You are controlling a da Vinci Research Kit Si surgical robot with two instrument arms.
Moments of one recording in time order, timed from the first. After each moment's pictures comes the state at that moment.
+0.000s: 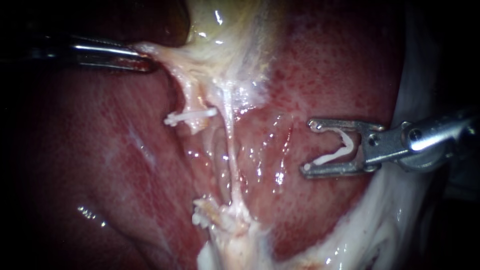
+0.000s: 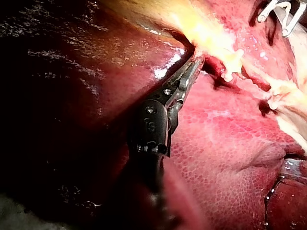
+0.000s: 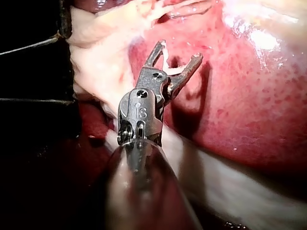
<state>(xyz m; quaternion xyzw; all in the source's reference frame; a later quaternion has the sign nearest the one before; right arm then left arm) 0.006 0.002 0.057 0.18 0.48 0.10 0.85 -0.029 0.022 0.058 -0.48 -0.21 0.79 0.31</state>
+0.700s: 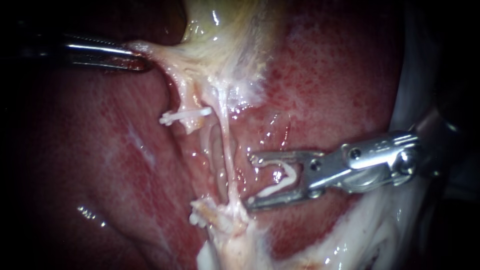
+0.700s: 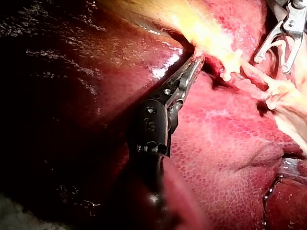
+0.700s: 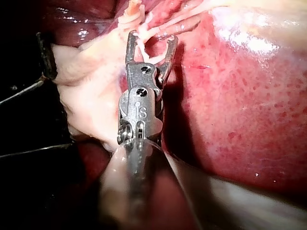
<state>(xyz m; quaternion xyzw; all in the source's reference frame) 0.015 -0.002 0.062 0.28 0.50 0.15 0.81 -0.030 0.021 0.057 -0.48 -0.20 0.79 0.31</state>
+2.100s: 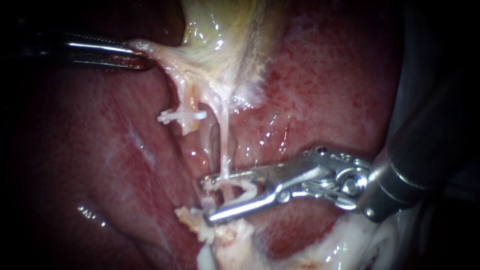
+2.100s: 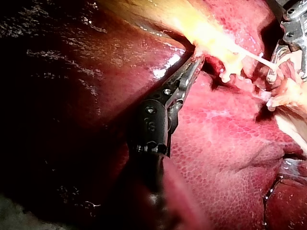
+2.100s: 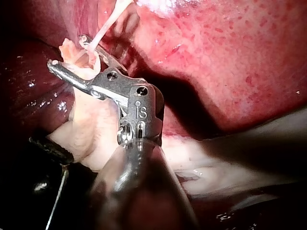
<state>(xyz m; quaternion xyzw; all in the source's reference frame) 0.020 -0.002 0.062 0.51 0.56 0.22 0.61 -0.030 0.021 0.057 -0.48 -0.20 0.79 0.31</state>
